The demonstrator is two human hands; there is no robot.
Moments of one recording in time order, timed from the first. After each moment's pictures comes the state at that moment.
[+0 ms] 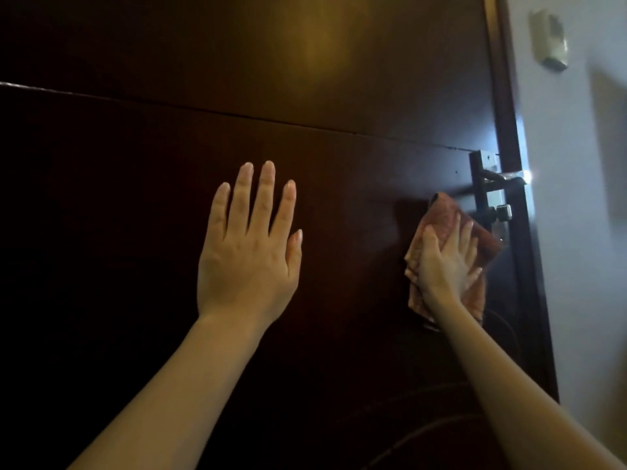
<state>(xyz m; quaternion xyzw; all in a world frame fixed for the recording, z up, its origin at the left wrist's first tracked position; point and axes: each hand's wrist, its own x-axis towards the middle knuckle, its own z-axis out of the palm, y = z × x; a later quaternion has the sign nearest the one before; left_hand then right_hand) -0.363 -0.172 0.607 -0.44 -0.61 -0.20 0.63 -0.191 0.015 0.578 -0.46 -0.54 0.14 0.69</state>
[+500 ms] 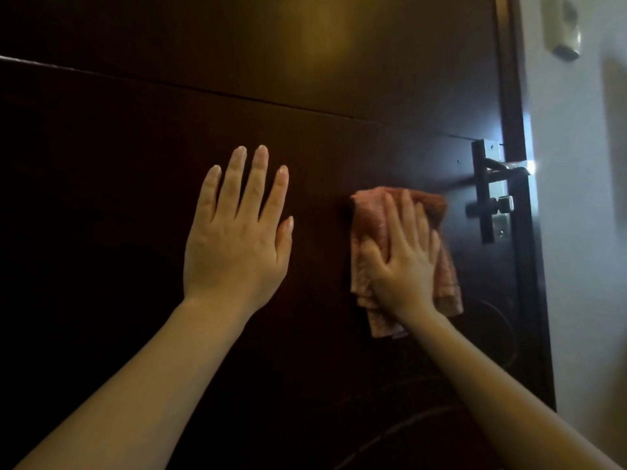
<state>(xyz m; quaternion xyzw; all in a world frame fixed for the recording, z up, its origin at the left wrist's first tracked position) -0.363 -0.174 0.606 -0.44 -0.60 -0.19 0.64 -0.216 -0.027 0.563 -0.31 -0.70 -0.06 0.64</state>
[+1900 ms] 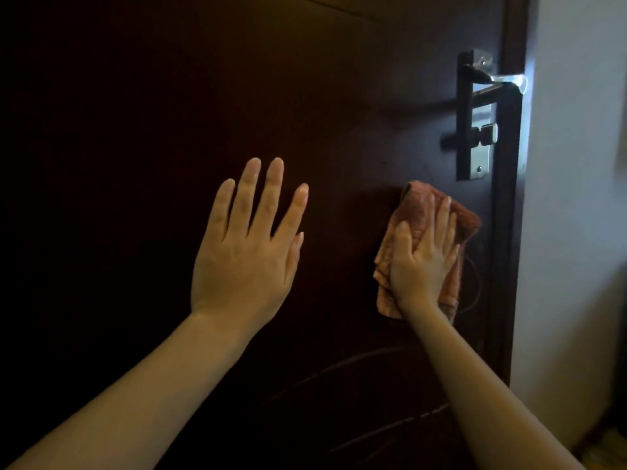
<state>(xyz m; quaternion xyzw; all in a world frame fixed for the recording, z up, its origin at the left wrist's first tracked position) -0.312 -0.119 0.516 -0.50 -0.60 -0.16 0.60 -0.162 0.039 0.479 -0.38 -0.61 0.08 0.69</state>
